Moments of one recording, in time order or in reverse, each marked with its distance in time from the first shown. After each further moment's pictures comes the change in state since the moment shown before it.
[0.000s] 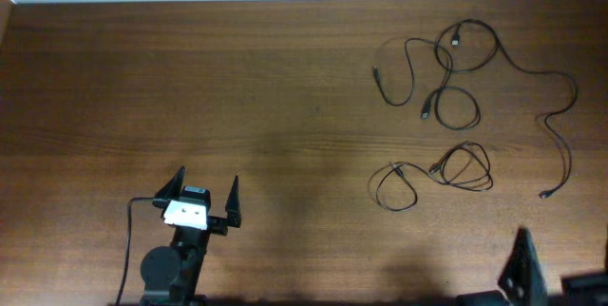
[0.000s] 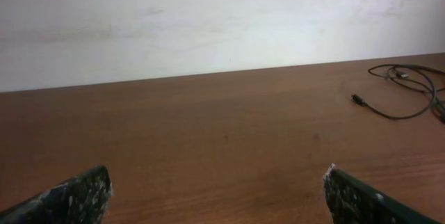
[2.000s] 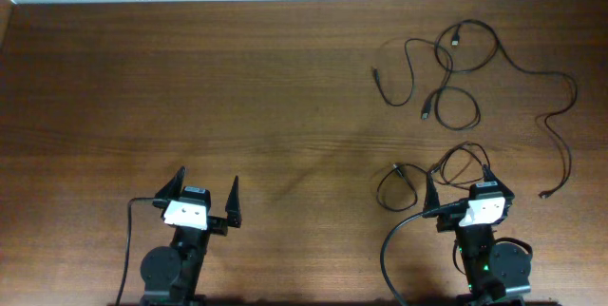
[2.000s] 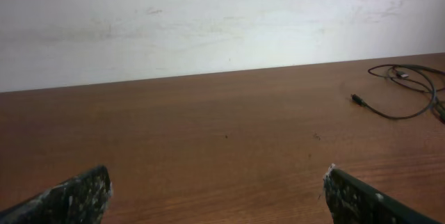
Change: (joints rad) left arm 0.000 -0.001 0.000 0.000 0.000 0.000; right arm 0.000 0.007 -0.790 0.246 0.077 -0.053
